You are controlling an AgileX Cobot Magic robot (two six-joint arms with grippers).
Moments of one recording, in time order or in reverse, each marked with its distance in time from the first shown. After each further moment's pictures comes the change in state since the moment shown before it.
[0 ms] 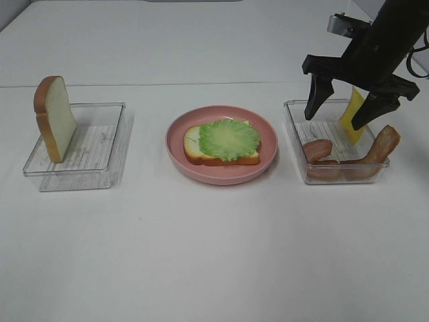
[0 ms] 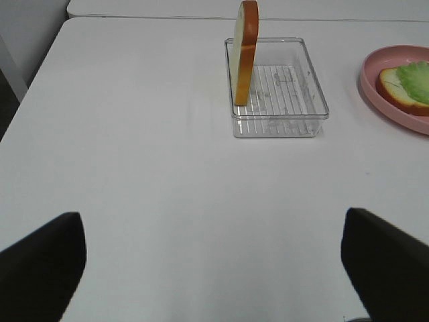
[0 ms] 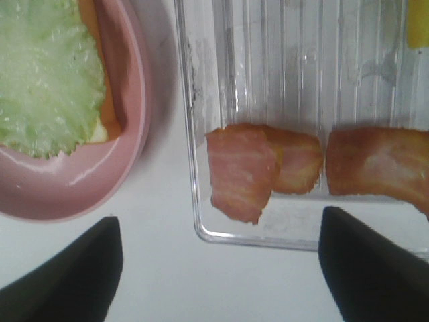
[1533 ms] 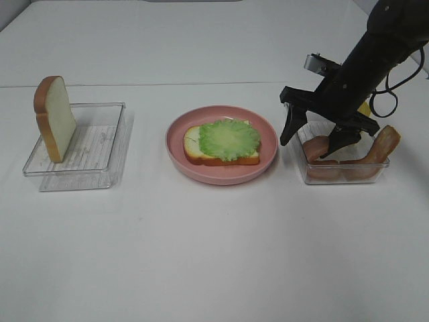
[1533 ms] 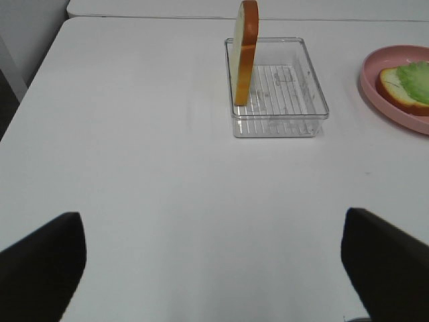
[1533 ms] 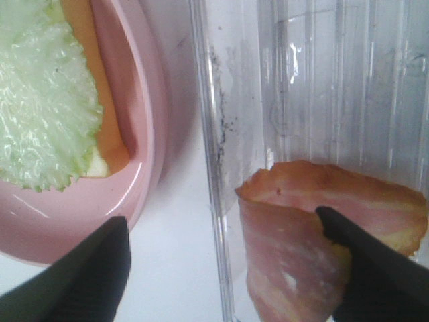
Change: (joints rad) left arm 0.000 0.000 0.000 0.000 0.000 0.000; right arm -0.001 0.174 0.000 0.170 -0.072 -0.105
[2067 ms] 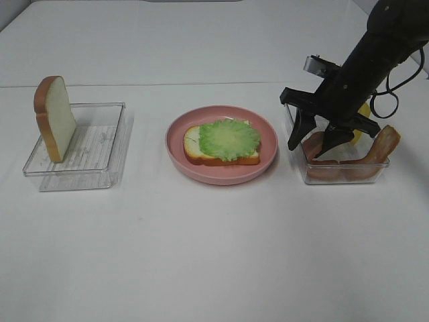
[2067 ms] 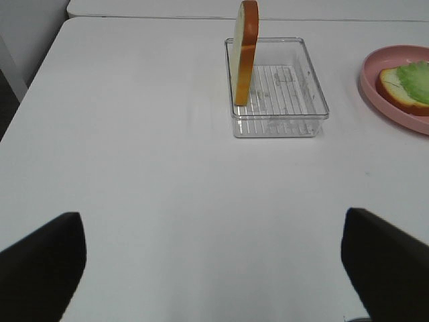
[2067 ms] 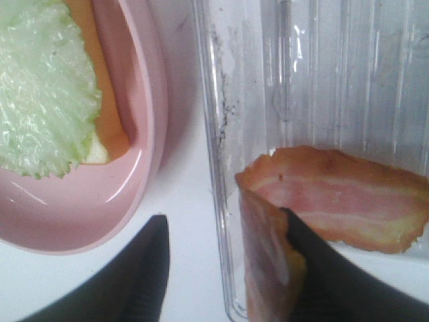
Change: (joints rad) left arm 0.000 0.000 0.000 0.000 0.000 0.000; right arm 0.000 0.000 0.000 0.001 0.027 0.001
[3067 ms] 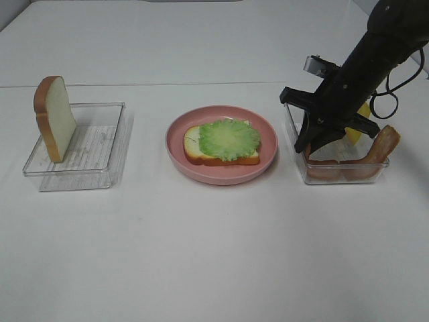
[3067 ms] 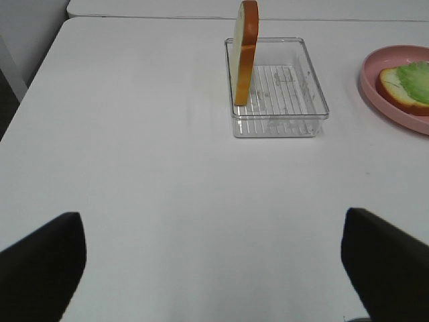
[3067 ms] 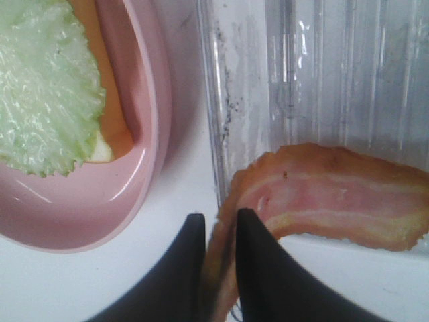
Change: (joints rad) left arm 0.000 0.000 0.000 0.000 0.000 0.000; right arm 0.000 -0.001 0.000 0.012 0.008 0.000
